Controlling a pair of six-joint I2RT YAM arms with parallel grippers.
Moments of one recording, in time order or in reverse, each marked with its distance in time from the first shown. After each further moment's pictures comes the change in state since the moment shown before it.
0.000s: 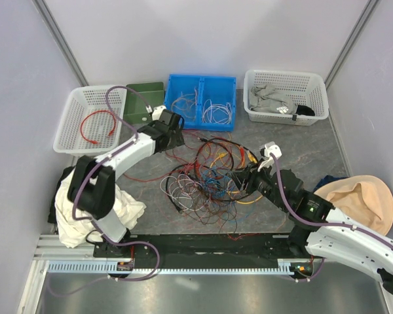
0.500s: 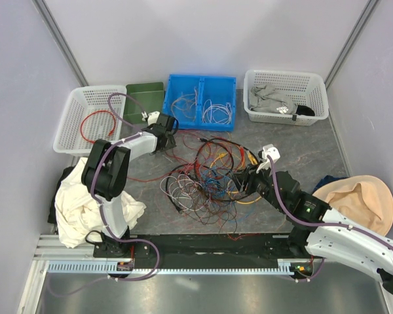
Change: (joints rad) left arm 0.111 0.263 -0.008 0.191 -0.026 0.027; right arm 0.000 0.006 -0.052 0.021 0.034 -0.018
